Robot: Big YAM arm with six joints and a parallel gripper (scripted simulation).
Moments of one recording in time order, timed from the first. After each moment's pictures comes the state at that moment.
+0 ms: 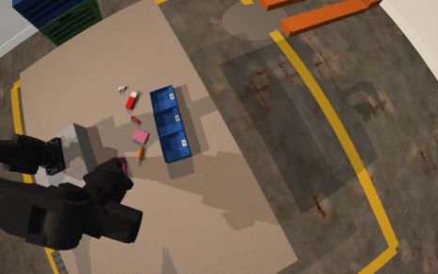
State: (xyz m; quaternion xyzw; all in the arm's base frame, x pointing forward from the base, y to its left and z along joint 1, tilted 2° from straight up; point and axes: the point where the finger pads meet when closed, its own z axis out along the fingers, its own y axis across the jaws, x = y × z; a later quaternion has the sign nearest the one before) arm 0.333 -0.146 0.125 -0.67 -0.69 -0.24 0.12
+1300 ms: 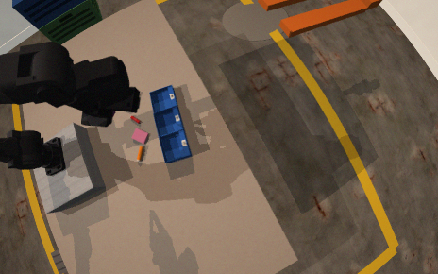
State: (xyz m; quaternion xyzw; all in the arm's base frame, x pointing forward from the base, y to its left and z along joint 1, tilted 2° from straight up) arm 0.340 -0.008 0.126 -0.22 -0.97 -0.06 0.05
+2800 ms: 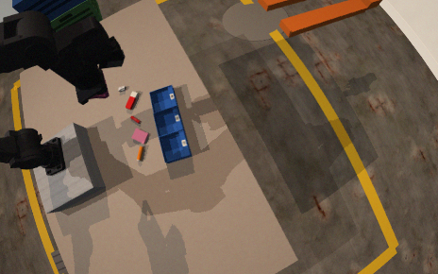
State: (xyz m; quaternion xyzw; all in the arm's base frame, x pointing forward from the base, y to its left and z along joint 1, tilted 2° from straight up) arm 0.332 0.041 0.133 0.05 -1.00 0.01 0.01
